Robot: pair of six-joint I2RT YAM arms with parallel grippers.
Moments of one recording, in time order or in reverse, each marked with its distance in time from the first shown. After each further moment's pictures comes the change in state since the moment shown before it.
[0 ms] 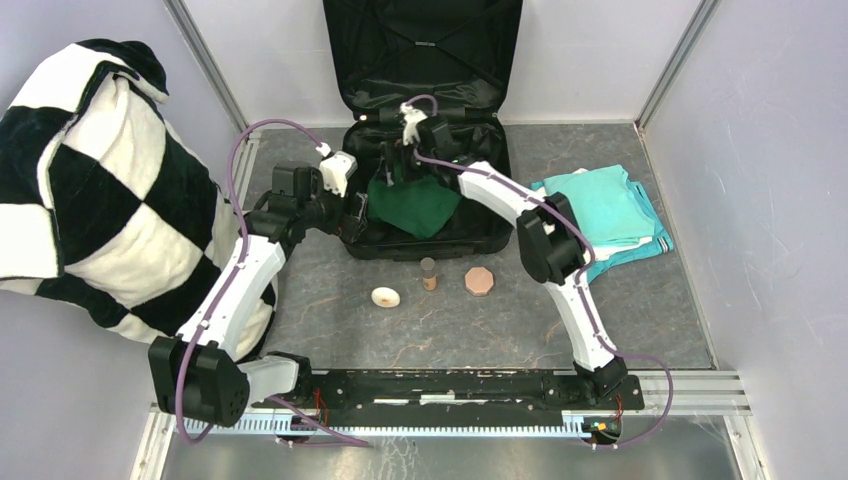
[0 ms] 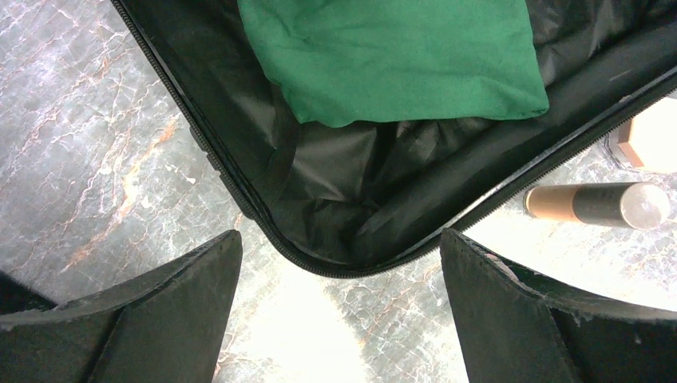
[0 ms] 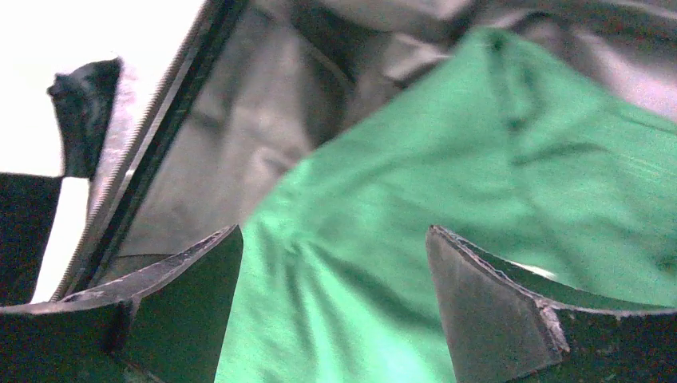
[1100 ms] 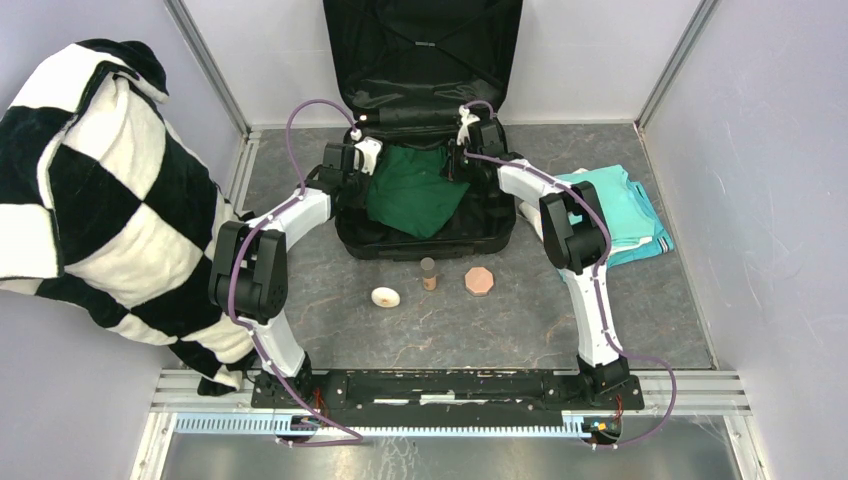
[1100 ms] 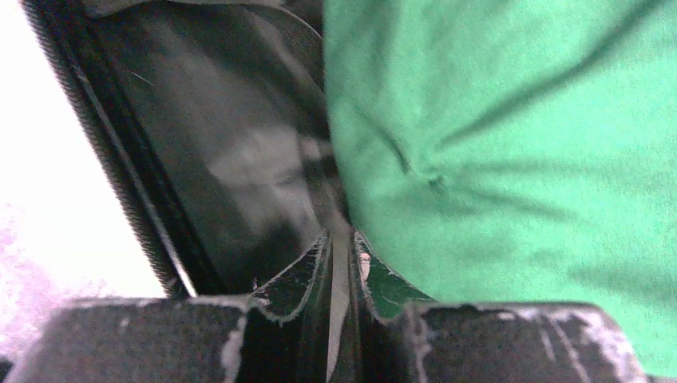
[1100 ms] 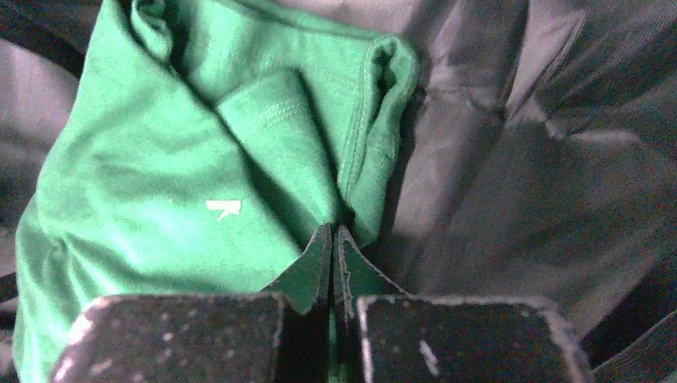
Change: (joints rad) left arm -0.048 0.578 0.174 0.323 -0.234 -0.002; right arm -0.228 -0.018 -0.171 0.020 0.003 0.020
